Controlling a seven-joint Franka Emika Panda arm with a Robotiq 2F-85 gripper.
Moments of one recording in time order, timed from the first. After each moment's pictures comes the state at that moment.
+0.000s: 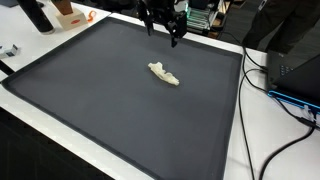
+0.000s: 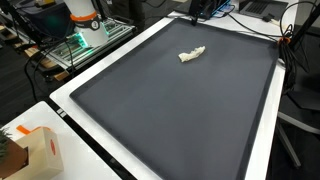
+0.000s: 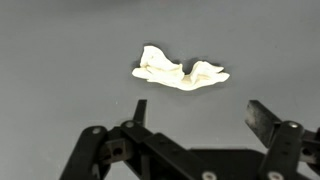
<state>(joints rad) 0.17 0.28 0.09 -1.87 0.02 2.05 0.46</state>
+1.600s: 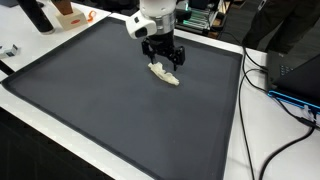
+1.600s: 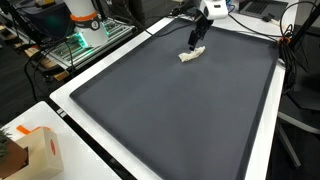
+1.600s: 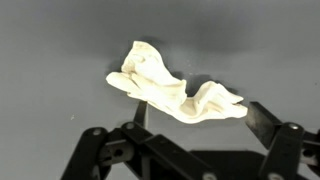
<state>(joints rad) 0.16 0.44 0.10 -1.96 0.05 2.31 0.21</state>
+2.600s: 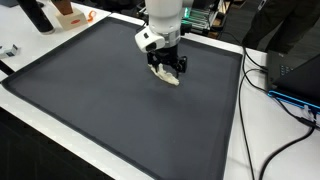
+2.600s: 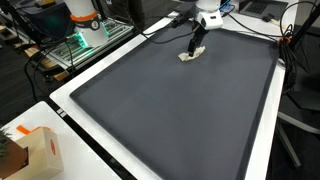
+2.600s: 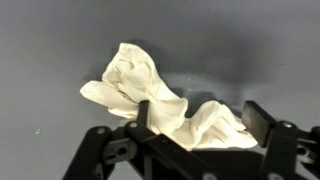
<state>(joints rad) 0.19 0.51 0.11 -2.00 0.02 2.43 0.17</state>
